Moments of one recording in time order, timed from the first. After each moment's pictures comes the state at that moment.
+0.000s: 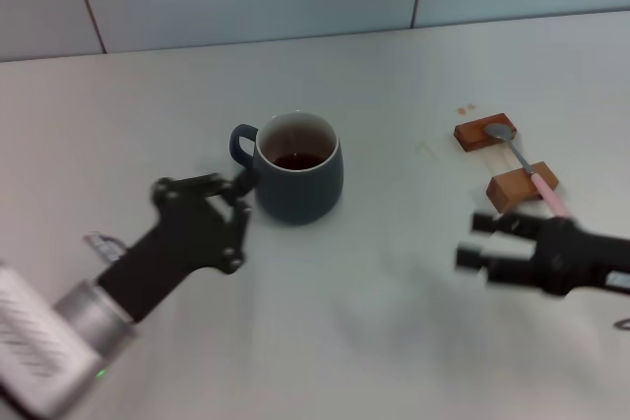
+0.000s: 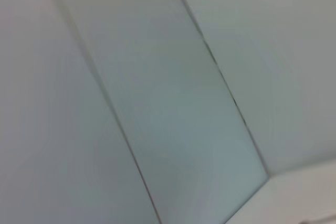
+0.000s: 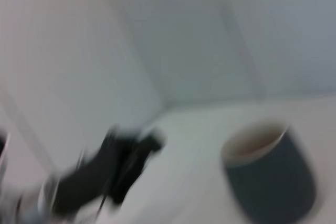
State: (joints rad) left arm -0.51 -2.07 0.16 -0.28 1.88 1.41 0.27; right arm 0.33 2.08 -0.54 -0.62 -1.99 -1.70 1.43
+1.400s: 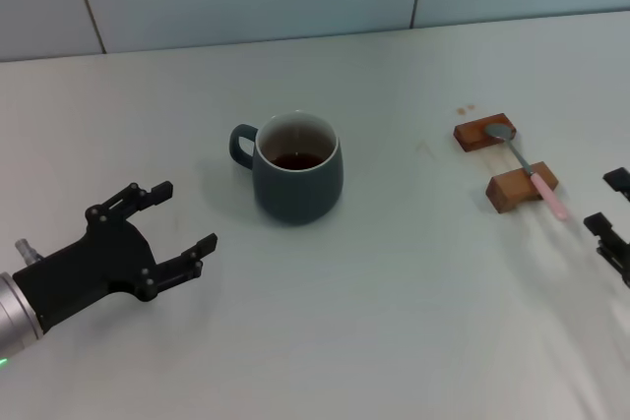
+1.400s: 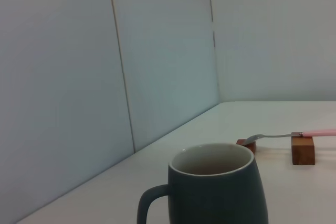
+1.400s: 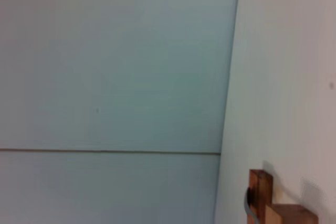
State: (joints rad) left arm -0.49 -2.07 0.29 0.22 2.07 1.42 -0.54; right arm 0.18 2.08 -0.07 -0.06 -1.71 -1.43 1.87
